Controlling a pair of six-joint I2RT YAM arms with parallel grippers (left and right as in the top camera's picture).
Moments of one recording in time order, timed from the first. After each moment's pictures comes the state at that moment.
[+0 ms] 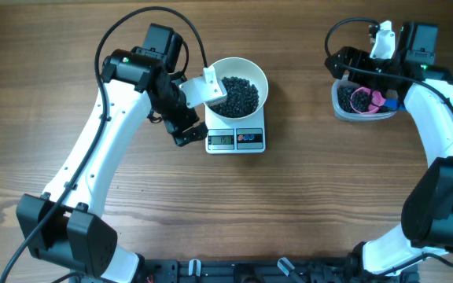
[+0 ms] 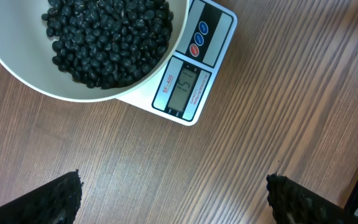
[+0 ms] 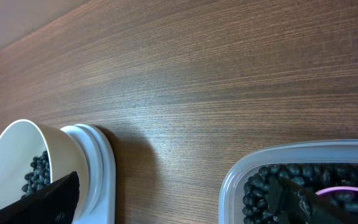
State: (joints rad) left arm -0.31 1.69 1.58 -1.24 0.28 0.85; right arm -0.15 1.78 1.33 -0.52 -0.49 0.15
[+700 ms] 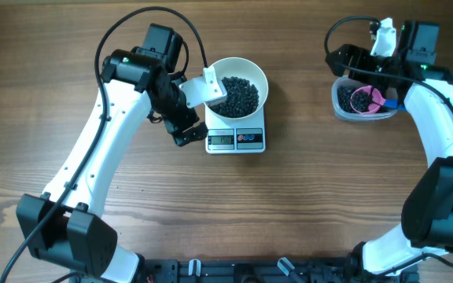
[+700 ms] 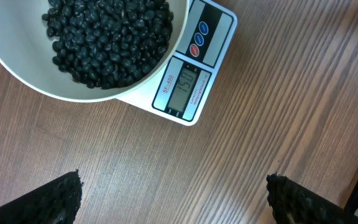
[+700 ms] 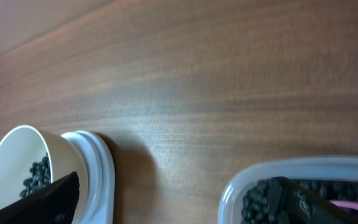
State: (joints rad) left arm -0.31 1.69 1.58 -1.24 0.28 0.85; right arm -0.15 1.78 1.33 -0.46 -0.49 0.13
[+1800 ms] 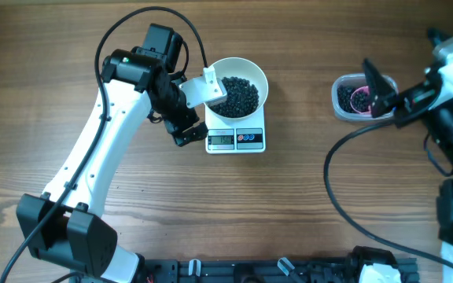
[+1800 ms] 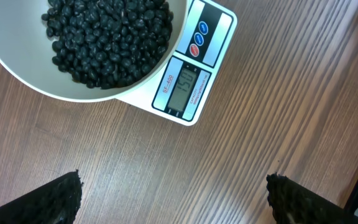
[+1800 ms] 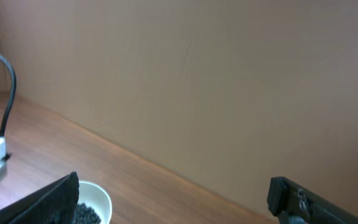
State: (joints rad) left arm -0.31 1.69 1.58 -1.25 0.28 0.85; right arm -0.15 0.90 1.20 -0.37 -0.55 -0.27
